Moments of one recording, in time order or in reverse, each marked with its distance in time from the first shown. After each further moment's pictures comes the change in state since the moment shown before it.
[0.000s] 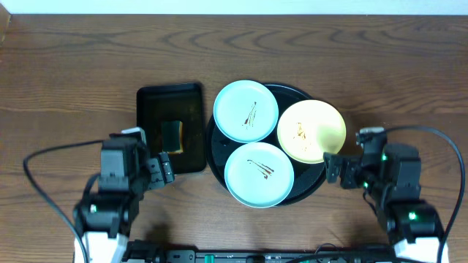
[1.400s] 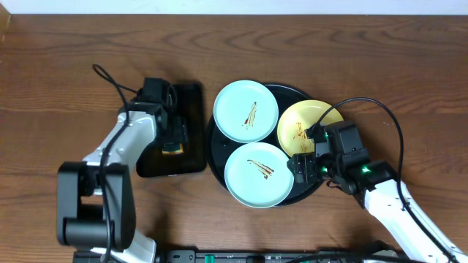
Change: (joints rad) left arm -0.029 0.916 0.282 0.241 0.024 0.025; right arm 0.294 0.429 0.075 0.073 -0.066 0.132
